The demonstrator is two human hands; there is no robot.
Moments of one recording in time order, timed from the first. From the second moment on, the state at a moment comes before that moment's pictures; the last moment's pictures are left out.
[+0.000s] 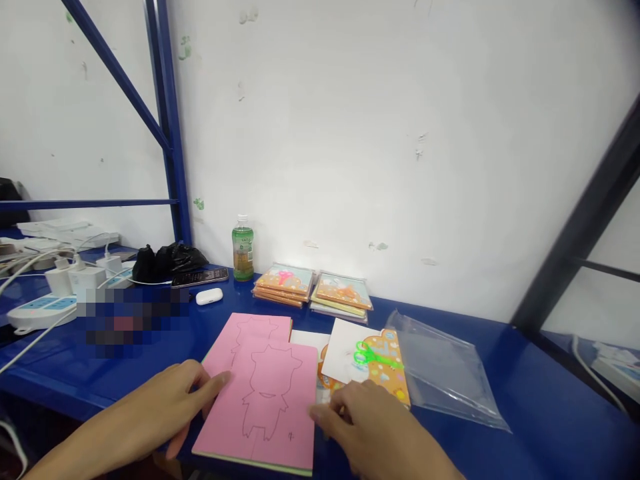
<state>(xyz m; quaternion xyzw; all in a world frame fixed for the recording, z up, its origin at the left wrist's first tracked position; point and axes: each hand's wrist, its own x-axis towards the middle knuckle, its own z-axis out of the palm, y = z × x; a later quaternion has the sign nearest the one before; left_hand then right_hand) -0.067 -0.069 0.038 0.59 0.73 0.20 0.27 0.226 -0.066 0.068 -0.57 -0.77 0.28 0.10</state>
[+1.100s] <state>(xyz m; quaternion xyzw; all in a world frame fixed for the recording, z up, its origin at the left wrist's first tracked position) -0.031 -0.080 0.032 0.76 0.53 0.32 0.19 0.255 -0.051 0.074 -0.47 -0.71 0.37 0.36</state>
